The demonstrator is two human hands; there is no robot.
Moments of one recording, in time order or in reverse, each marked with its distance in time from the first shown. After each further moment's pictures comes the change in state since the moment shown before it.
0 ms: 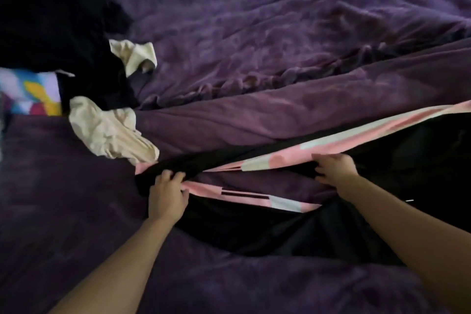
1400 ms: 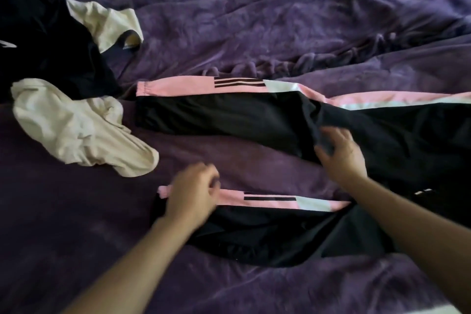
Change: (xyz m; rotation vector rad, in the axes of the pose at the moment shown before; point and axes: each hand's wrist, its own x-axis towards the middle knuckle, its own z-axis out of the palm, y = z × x) left_hand 0.043 -0.014 -0.002 -0.365 0.026 0.417; right_hand -0.008 -0.002 0.072 -0.828 0.406 -0.644
